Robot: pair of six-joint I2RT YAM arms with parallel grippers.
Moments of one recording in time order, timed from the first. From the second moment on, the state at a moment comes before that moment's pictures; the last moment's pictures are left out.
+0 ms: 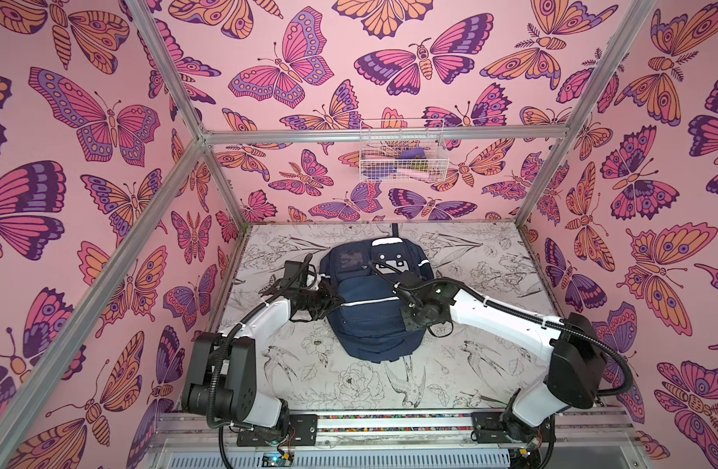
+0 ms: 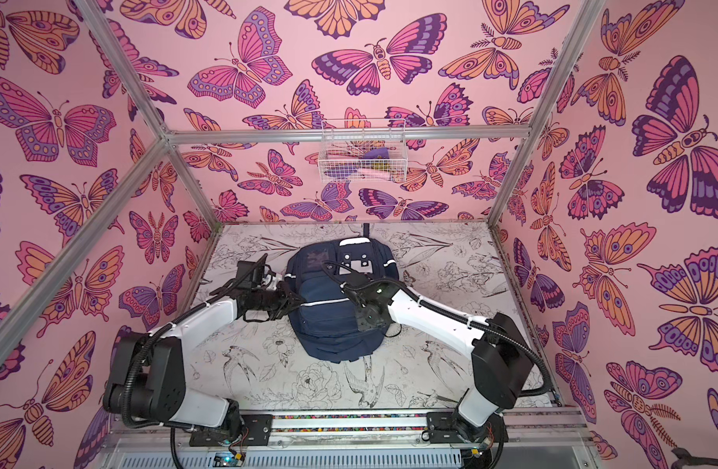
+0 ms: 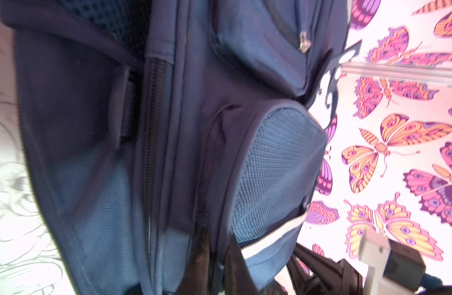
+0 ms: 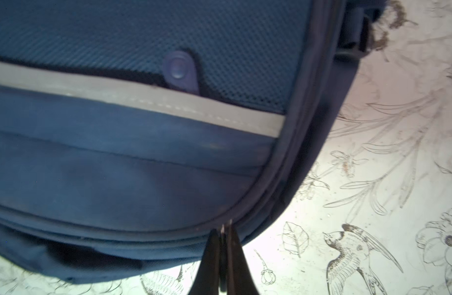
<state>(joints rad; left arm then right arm) -0.15 1.47 0.86 -0.36 0.64 -0.88 0.87 1.63 1.30 -0.96 0.19 0.60</state>
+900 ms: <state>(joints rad) -0.70 1.25 0.95 -0.50 0.18 -0.33 0.79 1.52 1.20 -0.79 -0.19 0.60</state>
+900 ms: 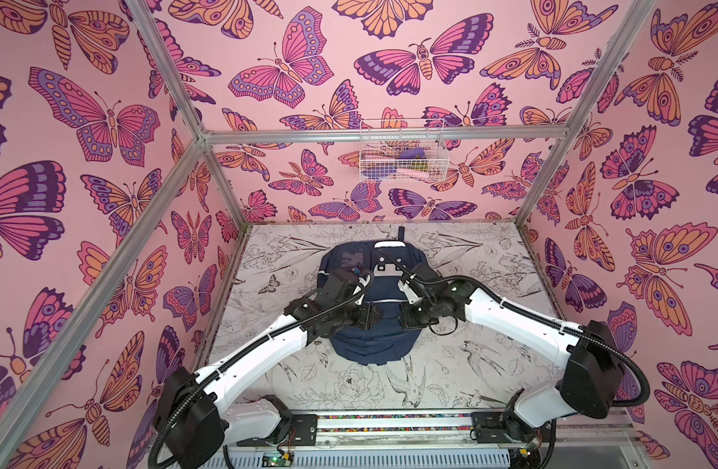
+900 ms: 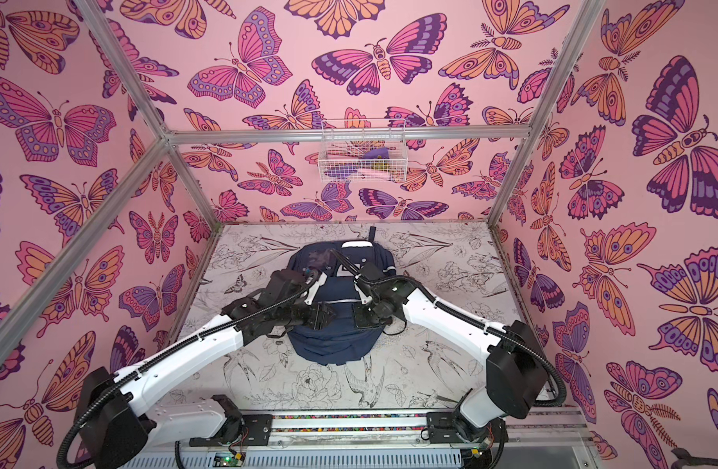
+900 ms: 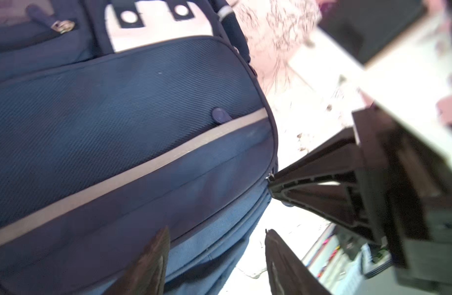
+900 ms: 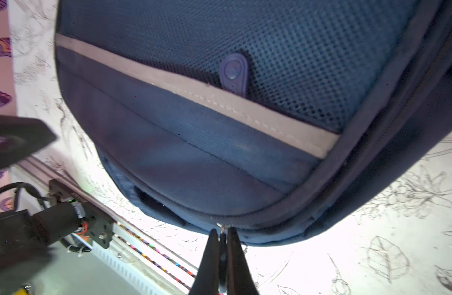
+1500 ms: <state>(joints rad) -0.75 1.36 0.91 -0.34 0.15 -0.08 0.79 1.45 1.11 -0.73 -0.20 0.68</state>
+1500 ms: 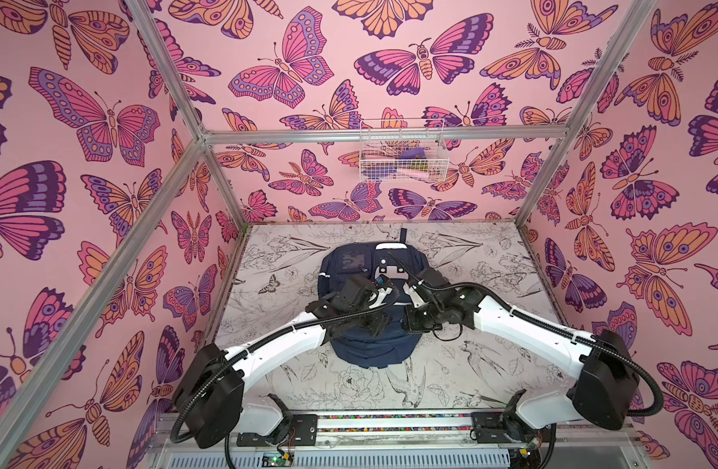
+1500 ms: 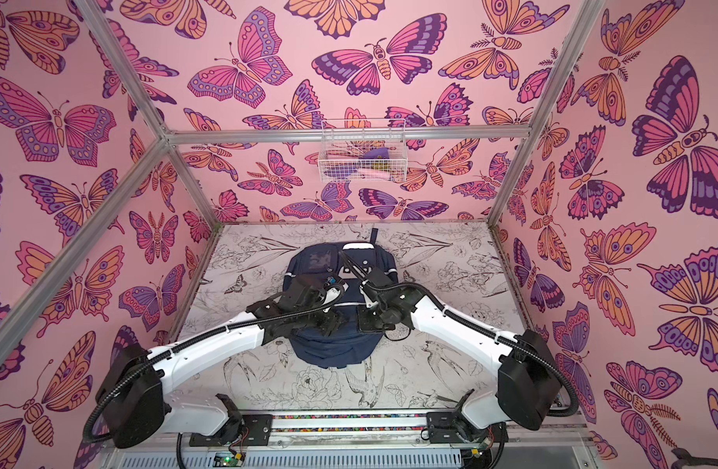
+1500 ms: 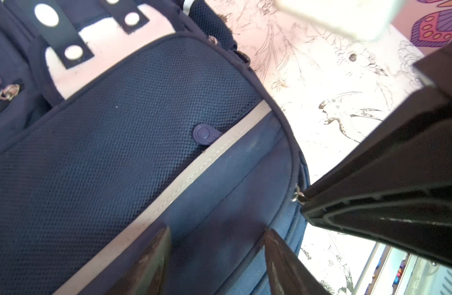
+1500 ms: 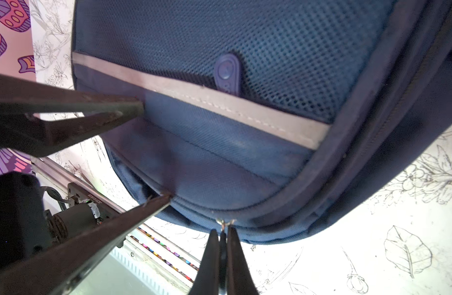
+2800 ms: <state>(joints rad) -0.78 1.23 0.80 -0.26 0.12 0.12 0.60 1.40 1.16 -0.82 -0.21 0.50</state>
